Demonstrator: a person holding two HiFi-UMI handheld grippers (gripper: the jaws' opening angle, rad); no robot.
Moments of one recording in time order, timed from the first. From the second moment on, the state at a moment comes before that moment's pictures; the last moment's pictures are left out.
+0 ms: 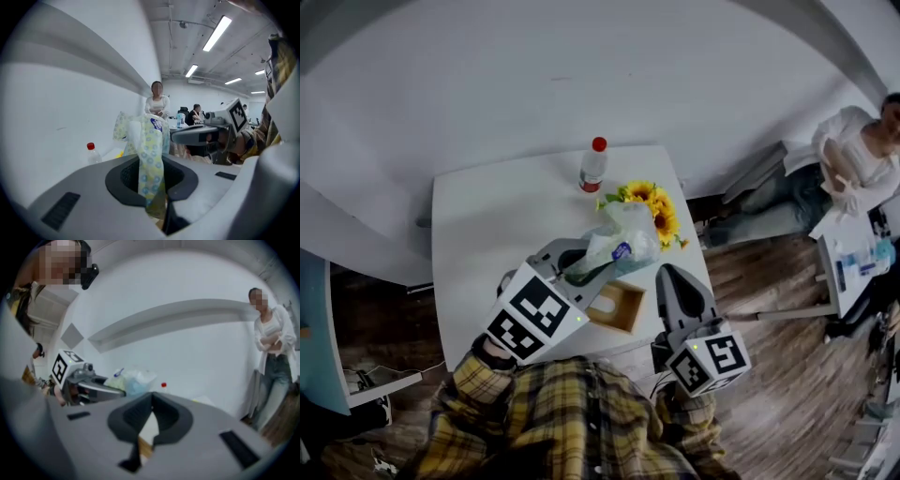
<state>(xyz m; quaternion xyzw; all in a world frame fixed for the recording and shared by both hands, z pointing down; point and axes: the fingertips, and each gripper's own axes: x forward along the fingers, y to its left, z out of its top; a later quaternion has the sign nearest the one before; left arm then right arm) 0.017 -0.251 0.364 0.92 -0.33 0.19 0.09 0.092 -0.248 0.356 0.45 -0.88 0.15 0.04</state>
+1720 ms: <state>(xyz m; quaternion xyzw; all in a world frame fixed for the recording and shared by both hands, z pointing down) 0.006 -0.232 0.292 0.91 -0.41 0.03 0.08 0.082 -0.244 0.332 0.45 -0.89 0.12 0.03</state>
